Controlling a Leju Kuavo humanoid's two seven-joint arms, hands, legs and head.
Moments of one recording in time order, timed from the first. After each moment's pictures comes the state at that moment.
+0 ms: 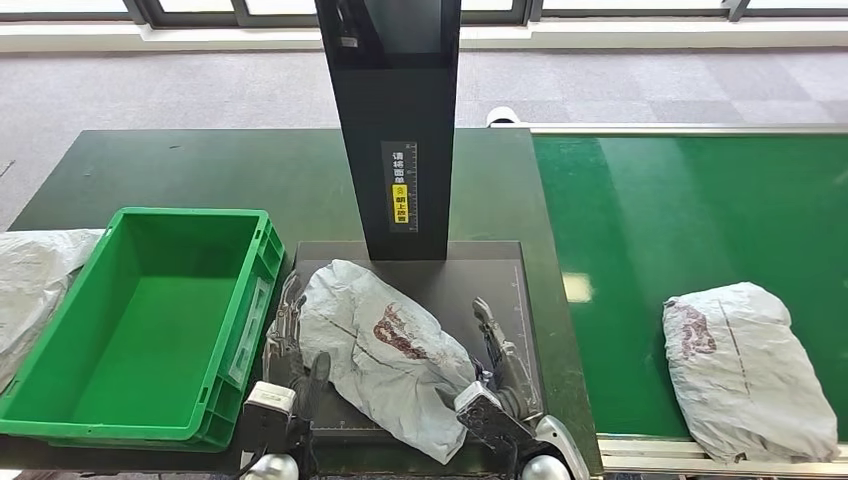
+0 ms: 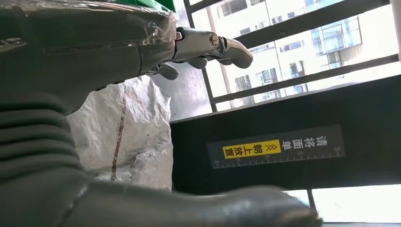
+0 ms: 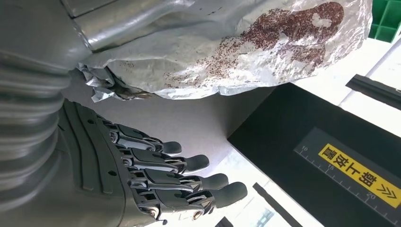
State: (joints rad) left arm 0.10 -0.25 -0.22 -1.39 -0.24 0.33 -0.70; right arm 0.04 0.21 0.23 -1.16 0.58 -0.14 -0.67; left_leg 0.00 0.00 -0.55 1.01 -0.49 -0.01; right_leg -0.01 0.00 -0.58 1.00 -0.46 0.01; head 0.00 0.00
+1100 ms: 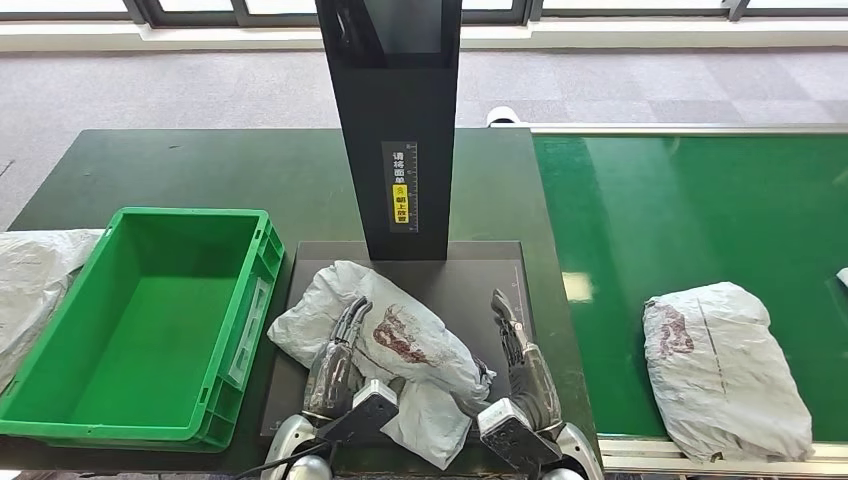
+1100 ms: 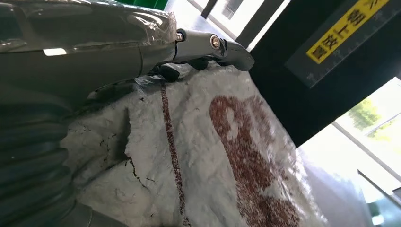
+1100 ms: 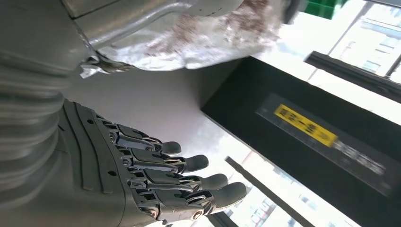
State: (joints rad) left arm 0.00 -0.25 -0.22 -1.09 -0.79 0.43 -0.46; right arm 0.12 0.16 0.27 -1.36 0.48 -0.17 -0.70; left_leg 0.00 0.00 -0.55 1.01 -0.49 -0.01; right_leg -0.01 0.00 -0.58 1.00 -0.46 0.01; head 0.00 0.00
